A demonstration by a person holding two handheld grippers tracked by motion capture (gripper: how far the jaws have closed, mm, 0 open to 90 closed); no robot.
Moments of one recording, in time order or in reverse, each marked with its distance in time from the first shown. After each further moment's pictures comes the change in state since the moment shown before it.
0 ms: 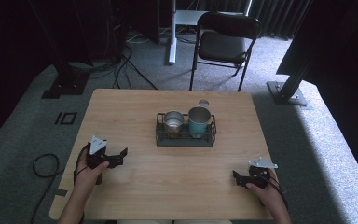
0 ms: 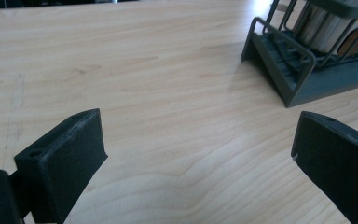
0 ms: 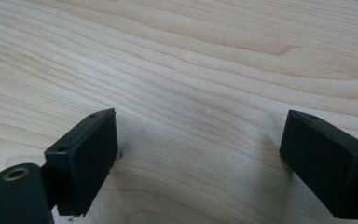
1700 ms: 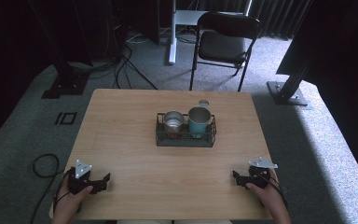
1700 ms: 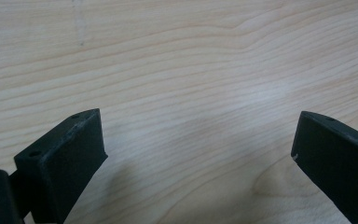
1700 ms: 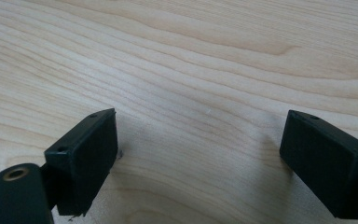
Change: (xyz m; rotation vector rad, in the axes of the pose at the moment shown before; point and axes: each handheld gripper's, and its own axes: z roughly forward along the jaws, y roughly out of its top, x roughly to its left) left arm 0.017 -0.067 -0.055 0.193 0.112 0.017; right arm 0.000 0.000 0.000 -0.001 0.000 -0.002
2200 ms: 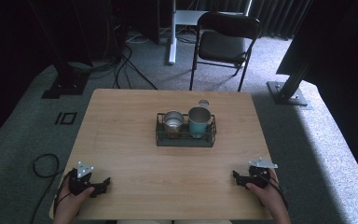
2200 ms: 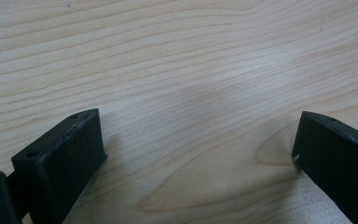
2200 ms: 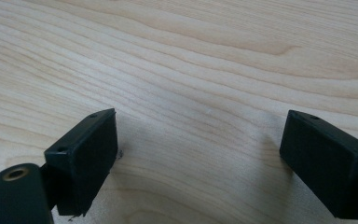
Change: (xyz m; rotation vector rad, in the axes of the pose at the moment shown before) left arm -0.001 -0.004 0.003 0.101 -0.012 0.000; right arm 0.000 0.000 0.000 0.000 0.000 0.000
